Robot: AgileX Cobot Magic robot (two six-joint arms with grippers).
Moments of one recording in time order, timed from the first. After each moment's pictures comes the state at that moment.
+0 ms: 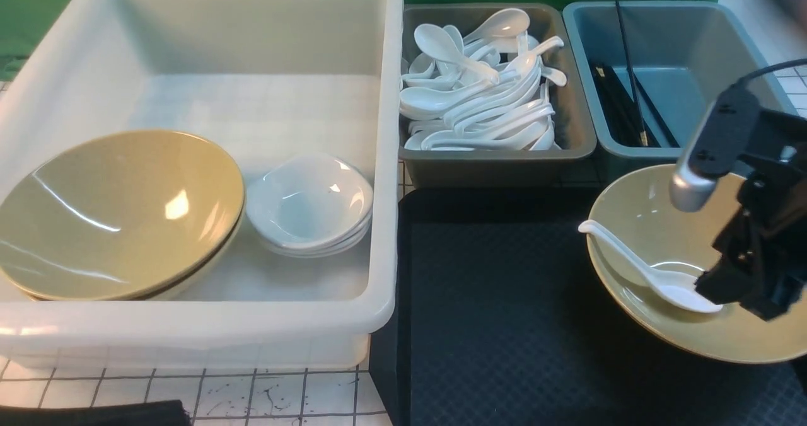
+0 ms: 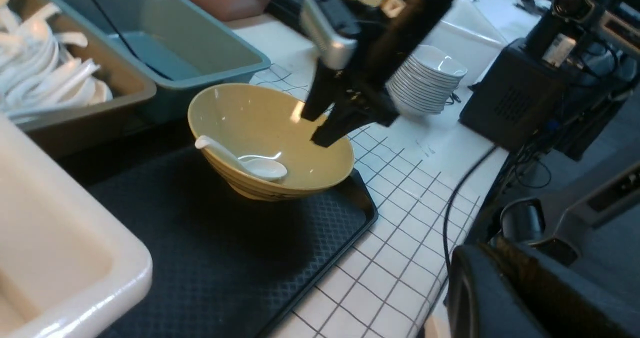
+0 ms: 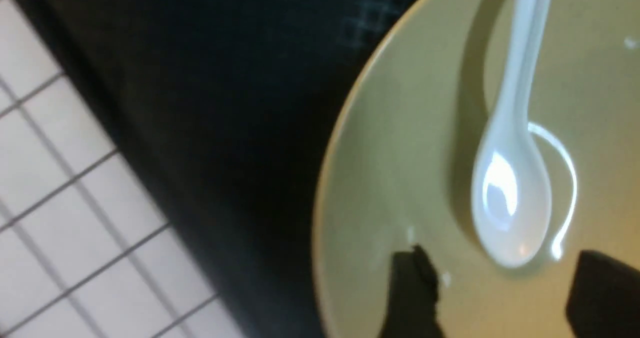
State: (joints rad) right arm 0.19 1.39 -1.05 0.14 0.91 -0.79; left arm -0.43 0.34 -0.69 -0.85 0.86 0.56
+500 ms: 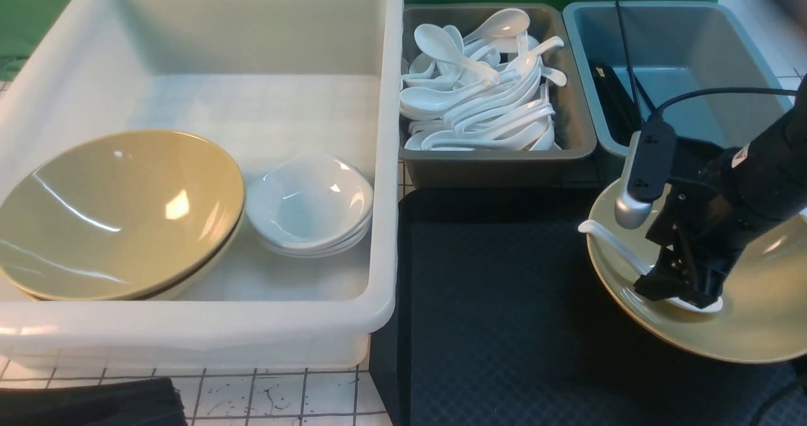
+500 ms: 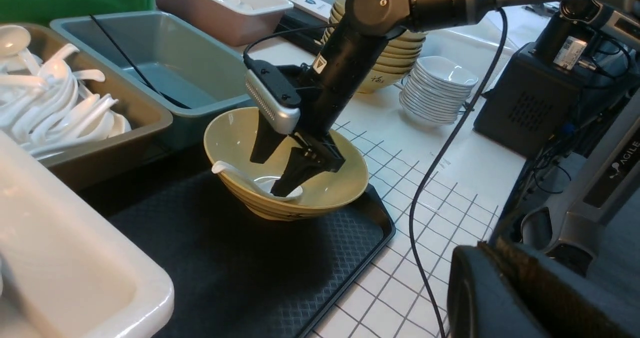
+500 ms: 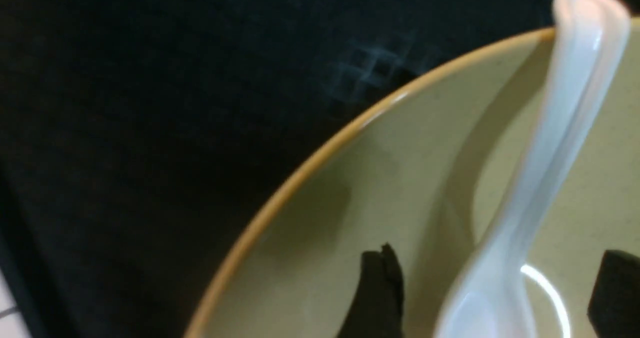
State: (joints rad) right arm 0.16 1.61 -1.05 0.25 0.67 -1.09; left arm -0.44 0.34 -0.69 -0.84 0.83 0.58
